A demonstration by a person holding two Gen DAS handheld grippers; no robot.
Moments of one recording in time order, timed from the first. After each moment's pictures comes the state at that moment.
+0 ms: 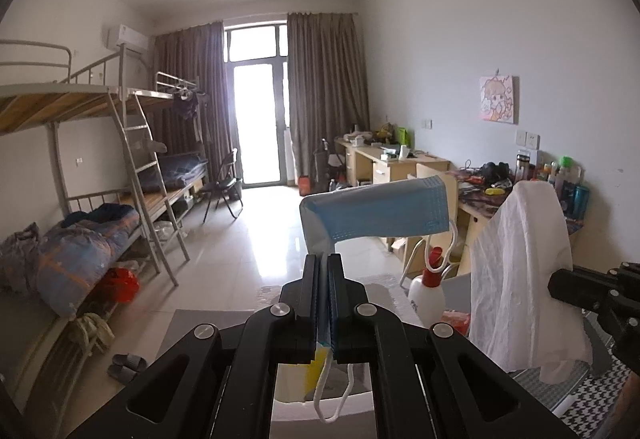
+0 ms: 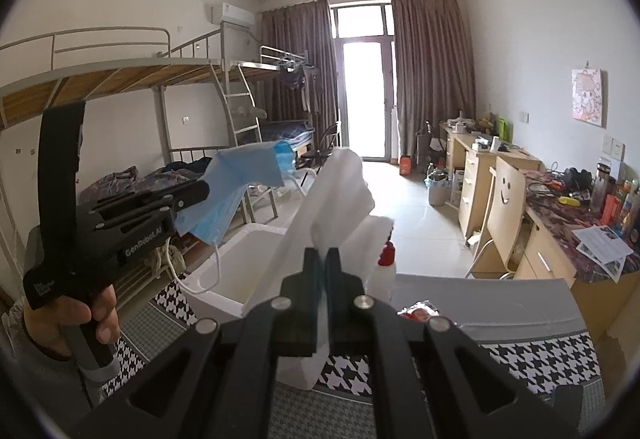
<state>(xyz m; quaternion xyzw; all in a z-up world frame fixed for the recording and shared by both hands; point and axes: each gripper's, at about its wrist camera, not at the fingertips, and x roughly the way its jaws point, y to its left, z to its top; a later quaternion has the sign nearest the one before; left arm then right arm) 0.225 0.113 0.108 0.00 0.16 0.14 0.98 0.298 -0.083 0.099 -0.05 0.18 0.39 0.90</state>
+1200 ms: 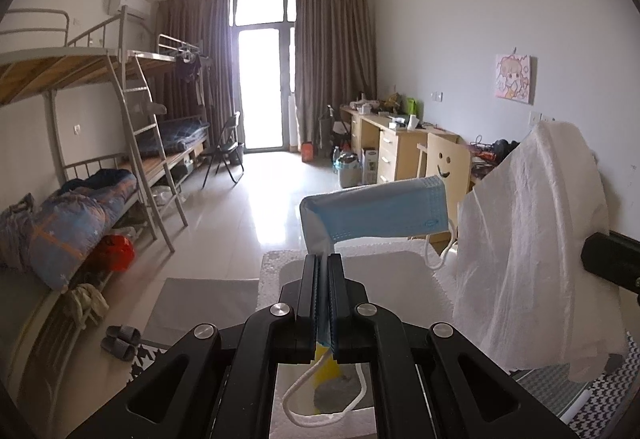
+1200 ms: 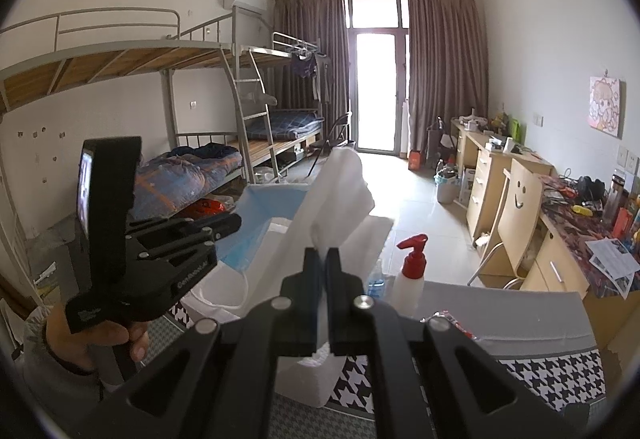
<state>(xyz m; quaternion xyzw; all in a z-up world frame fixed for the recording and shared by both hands) 0.256 0.143 0.071 -0.03 0.22 0.15 0.96 0.302 -0.042 0.098 -0.08 0.19 0.40 0.89</state>
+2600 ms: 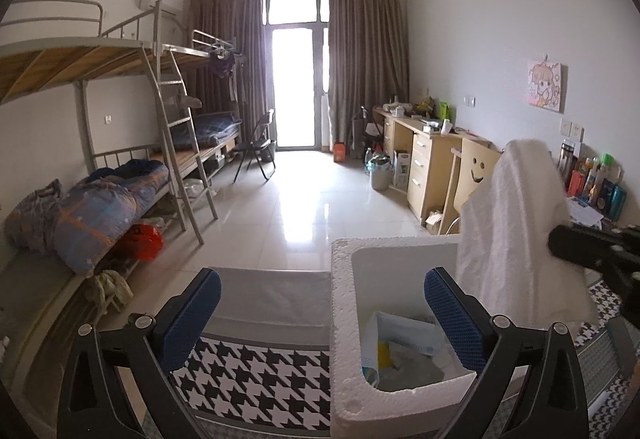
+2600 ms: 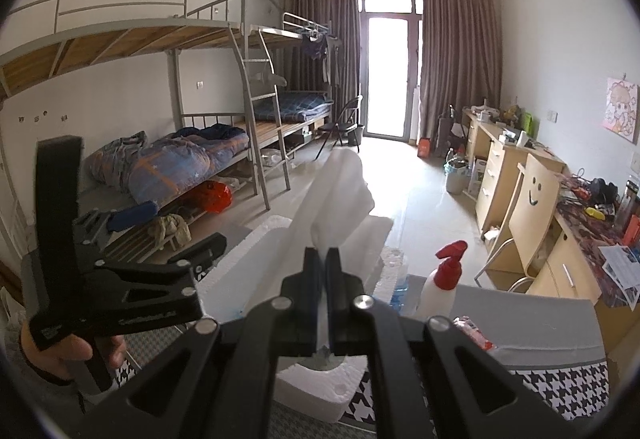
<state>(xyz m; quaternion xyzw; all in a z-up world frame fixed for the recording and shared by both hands) 0.233 0.177 0.067 -0.04 0.21 0.21 0.95 0.329 0.002 0.088 -0.11 0.22 0.41 0.88</state>
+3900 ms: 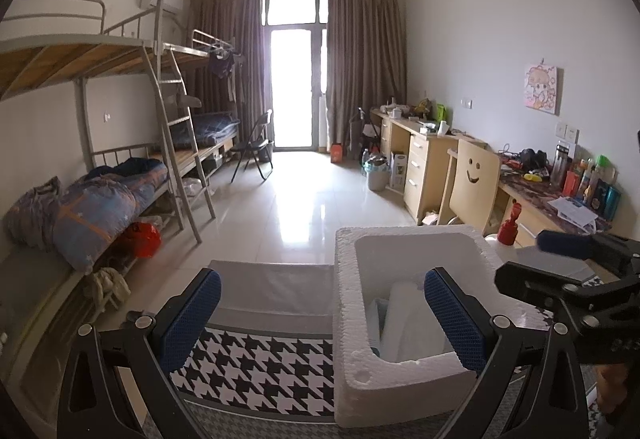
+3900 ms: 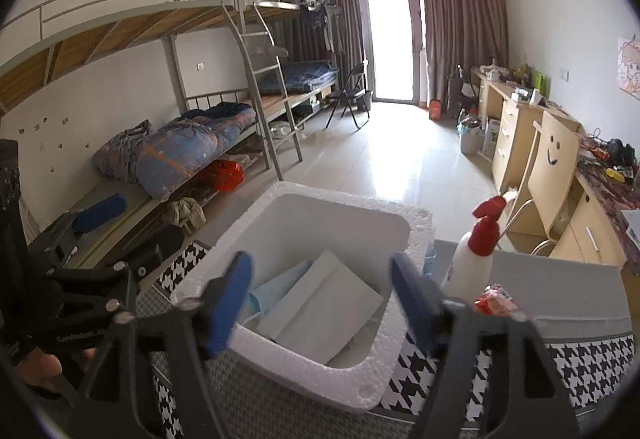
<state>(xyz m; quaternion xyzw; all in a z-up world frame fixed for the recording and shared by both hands) 0.208 0.174 0.067 -0.05 0.21 0.20 0.96 0.339 0.014 0.066 -0.09 0.28 0.42 0.86</state>
